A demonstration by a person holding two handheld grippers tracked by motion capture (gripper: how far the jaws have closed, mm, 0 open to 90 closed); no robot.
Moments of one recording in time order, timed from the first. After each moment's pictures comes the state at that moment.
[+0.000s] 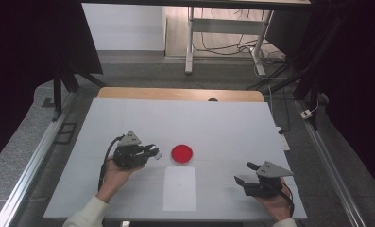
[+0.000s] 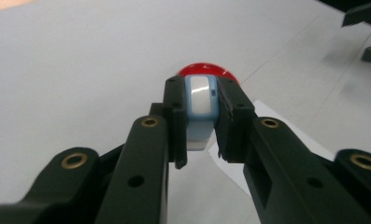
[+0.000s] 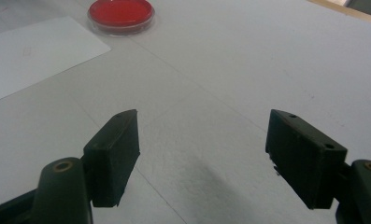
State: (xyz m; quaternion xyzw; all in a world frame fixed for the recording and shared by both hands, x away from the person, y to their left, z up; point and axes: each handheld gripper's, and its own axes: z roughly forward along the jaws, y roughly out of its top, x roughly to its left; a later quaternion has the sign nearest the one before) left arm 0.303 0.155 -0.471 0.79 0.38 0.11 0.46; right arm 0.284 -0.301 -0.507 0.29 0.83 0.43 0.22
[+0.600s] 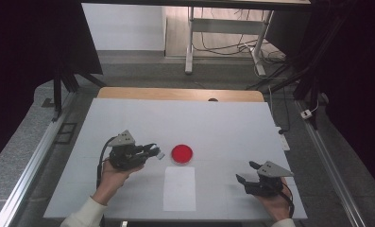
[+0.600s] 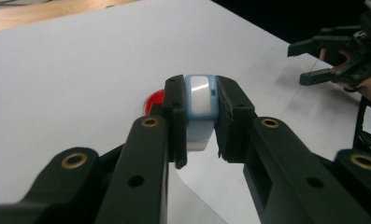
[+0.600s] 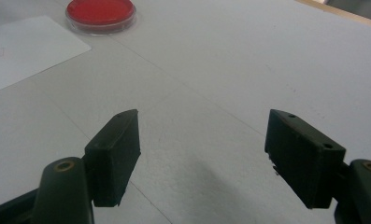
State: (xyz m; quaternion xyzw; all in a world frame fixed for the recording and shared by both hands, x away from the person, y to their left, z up) left arm 0.290 0.159 -0.455 0.77 0.36 0.09 0.52; right arm 0.286 -0.303 -0.510 0.31 0.82 0.42 0.24
